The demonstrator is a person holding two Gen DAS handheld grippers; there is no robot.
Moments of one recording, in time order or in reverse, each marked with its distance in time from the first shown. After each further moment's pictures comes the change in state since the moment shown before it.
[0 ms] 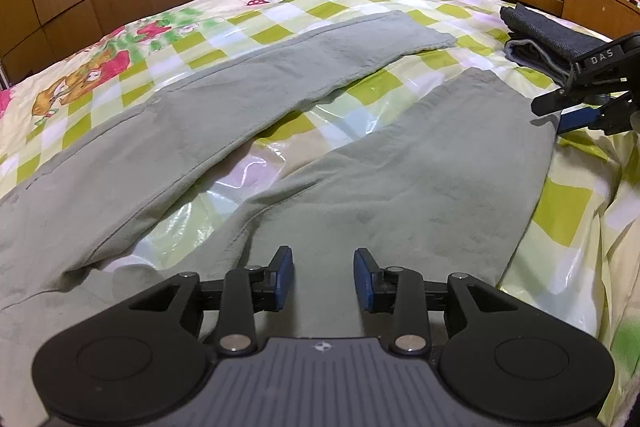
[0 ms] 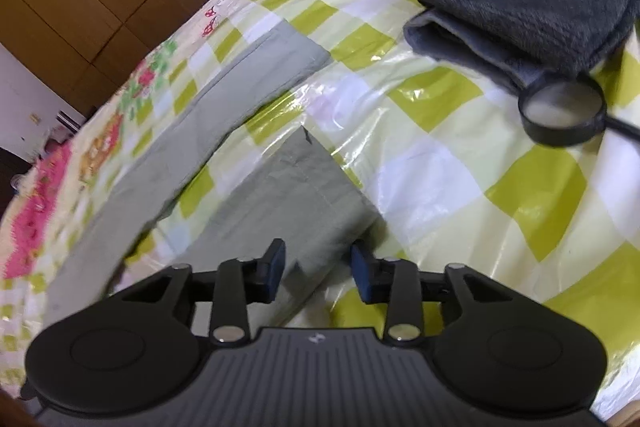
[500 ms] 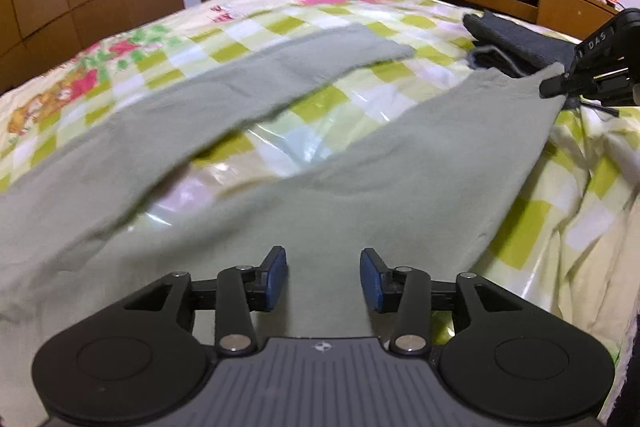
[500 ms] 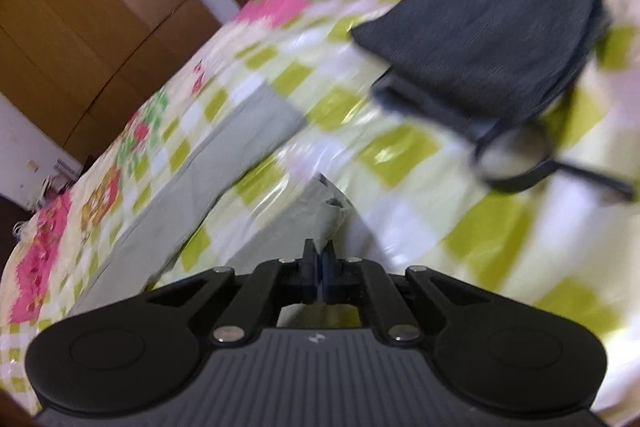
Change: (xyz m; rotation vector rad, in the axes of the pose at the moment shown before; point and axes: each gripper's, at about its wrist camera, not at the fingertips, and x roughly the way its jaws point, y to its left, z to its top) left arm 0.006 -0.037 0.004 0.026 -0.037 -0.064; right arm -0.039 -0.014 0.013 0.054 -0.156 -0.033
